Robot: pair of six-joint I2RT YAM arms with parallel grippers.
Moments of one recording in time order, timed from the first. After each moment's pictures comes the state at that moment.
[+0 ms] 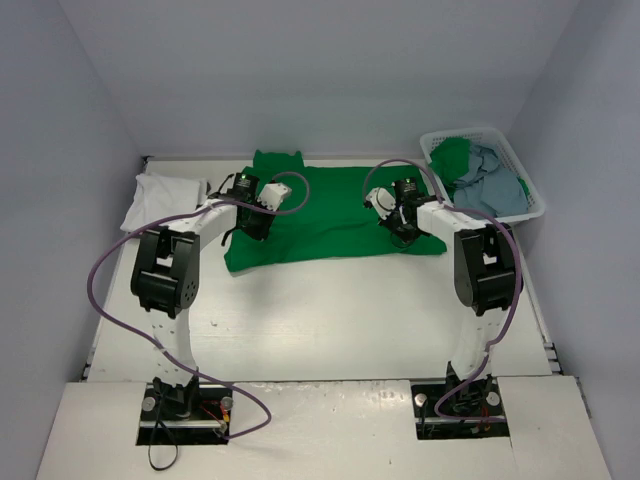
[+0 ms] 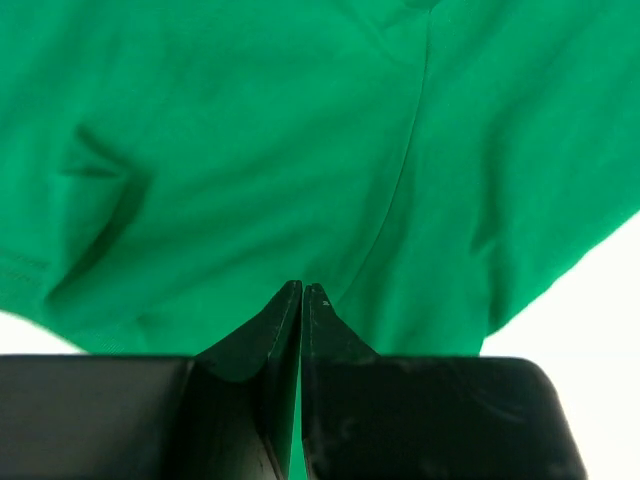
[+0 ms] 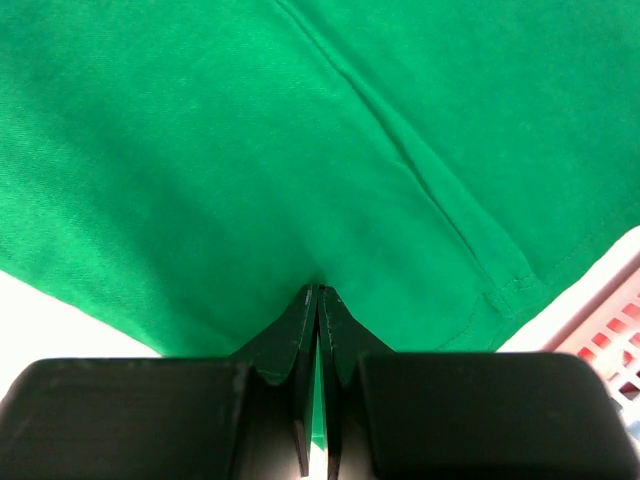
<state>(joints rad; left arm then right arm) -0.28 1.97 1.42 -0.46 0.26 0.35 0.23 1.96 1.30 -0.42 0.00 -0.69</state>
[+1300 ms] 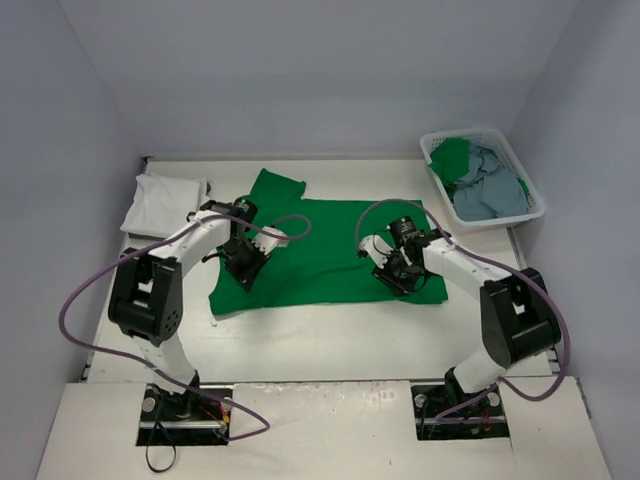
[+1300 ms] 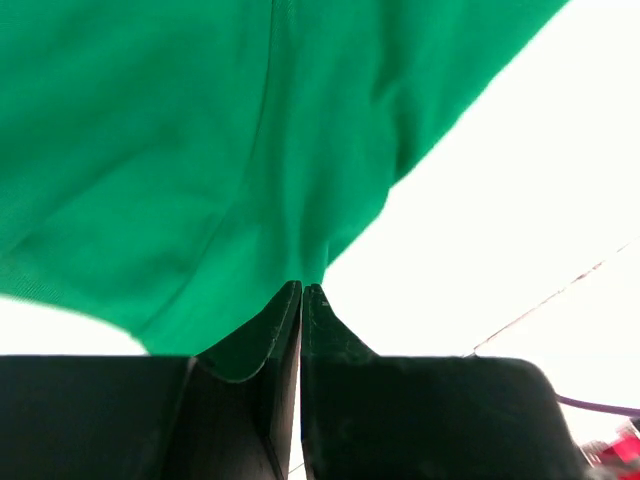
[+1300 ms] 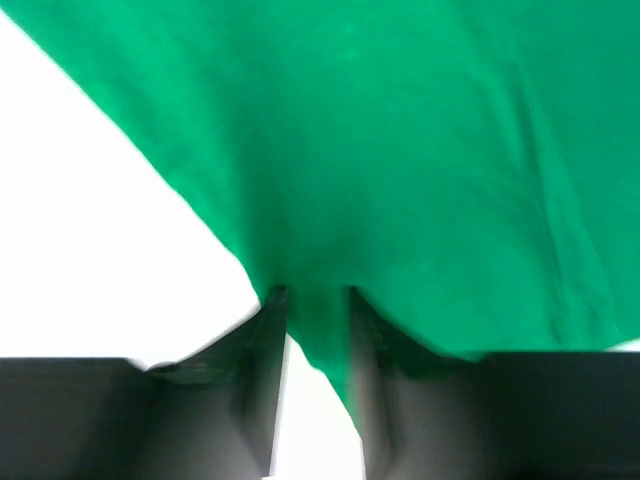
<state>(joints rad) -0.33 1.79 1.29 -1.05 0.30 0.46 0.37 1.60 0.92 -0.66 -0.14 -0.64</state>
